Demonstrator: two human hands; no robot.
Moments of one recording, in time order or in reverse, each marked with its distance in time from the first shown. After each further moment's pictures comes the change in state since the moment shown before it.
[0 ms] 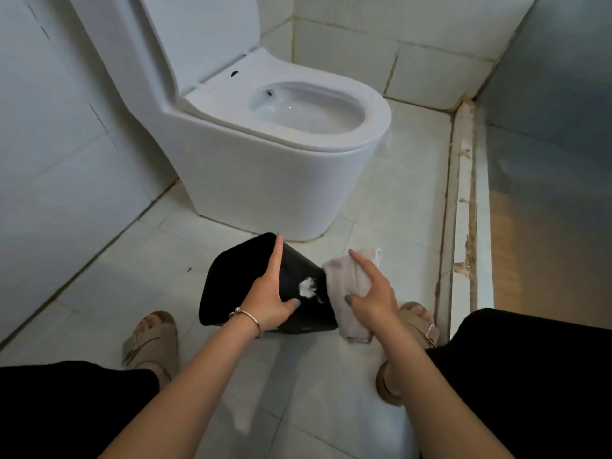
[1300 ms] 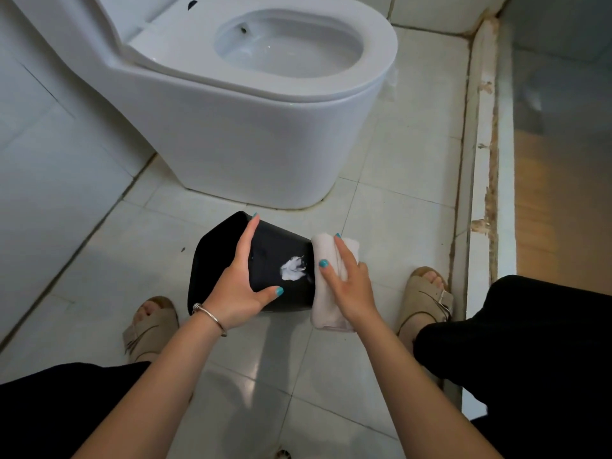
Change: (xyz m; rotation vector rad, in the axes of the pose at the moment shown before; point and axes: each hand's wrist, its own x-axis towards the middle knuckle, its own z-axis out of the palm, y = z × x) left_hand 0.006 -0.021 -0.020 -0.191 -0.048 0.024; right_hand 0.027 0.043 0.066 0.173 -0.092 0.025
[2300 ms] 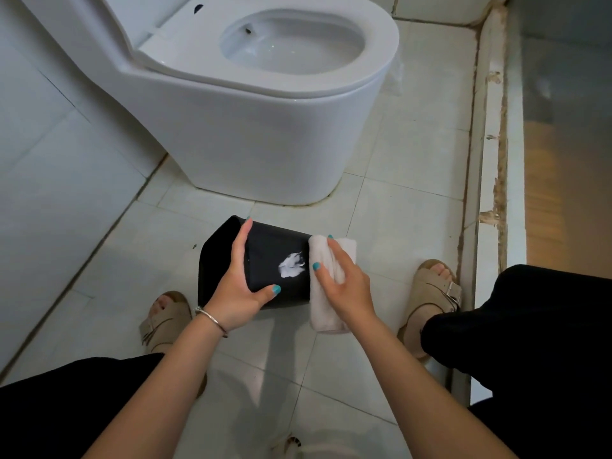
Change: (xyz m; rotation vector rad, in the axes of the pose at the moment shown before) left_hand -0.019 -0.009 -0.004 -0.082 0.039 -0.031; right_hand -0.017 0.001 0.015 -0.042 0.012 -0.040
